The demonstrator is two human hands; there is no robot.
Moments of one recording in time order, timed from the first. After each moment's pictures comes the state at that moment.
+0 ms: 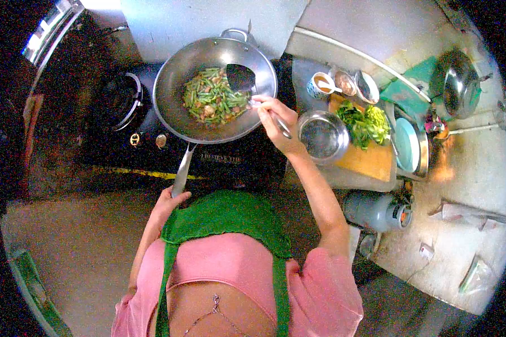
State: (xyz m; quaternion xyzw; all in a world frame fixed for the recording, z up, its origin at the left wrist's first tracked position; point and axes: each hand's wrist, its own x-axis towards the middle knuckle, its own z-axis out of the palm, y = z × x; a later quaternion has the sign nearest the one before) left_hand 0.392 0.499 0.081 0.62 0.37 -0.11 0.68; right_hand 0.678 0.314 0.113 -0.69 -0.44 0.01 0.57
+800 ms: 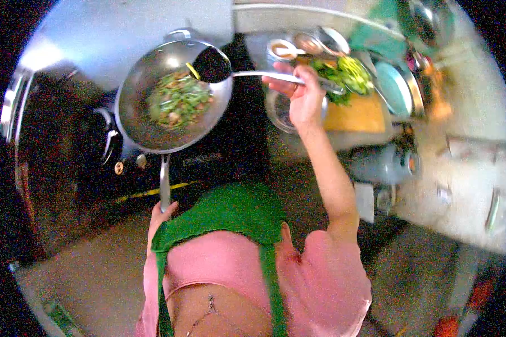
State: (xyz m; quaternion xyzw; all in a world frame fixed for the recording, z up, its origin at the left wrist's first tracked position) left_hand 0.400 0.490 0.099 0.67 0.42 -0.11 0.60; right_hand 0.703 0.221 0.144 -0.44 -0.09 0.08 0.89
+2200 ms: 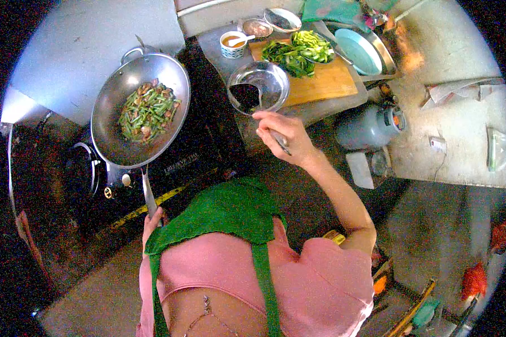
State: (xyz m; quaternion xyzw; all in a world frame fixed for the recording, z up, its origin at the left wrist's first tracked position) left_hand 0.398 0.492 0.095 0.50 0.46 -0.11 0.72; right_hand 0.586 0.146 0.137 -0.84 -0.32 -0.06 0.44
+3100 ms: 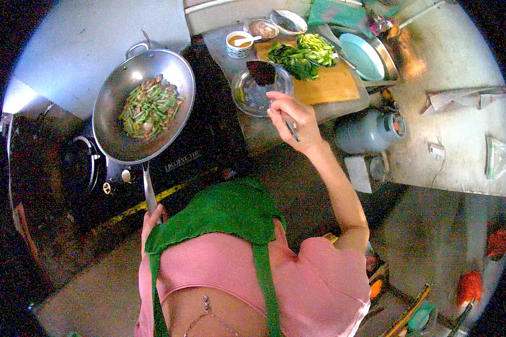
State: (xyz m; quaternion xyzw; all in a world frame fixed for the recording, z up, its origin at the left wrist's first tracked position) left_hand 0.396 0.496 0.087 0.49 0.44 -0.12 0.74; right_hand 0.609 0.150 0.150 -0.84 -0.30 -0.16 0.42
